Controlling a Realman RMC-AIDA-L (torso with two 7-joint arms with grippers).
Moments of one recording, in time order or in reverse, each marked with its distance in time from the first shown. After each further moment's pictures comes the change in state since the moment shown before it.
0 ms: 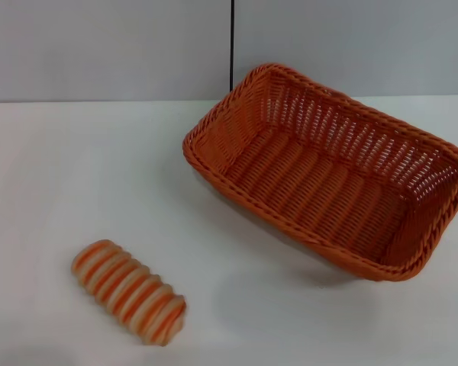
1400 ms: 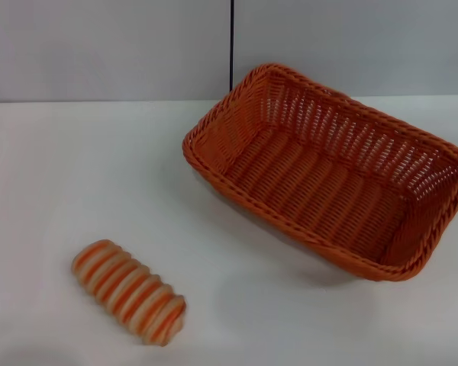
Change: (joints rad) left arm -0.078 -0.004 0.013 -0.040 0.020 -0.047 0.100; right arm 0.091 -0.243 -0.436 -0.553 -0.323 0.149 0.657
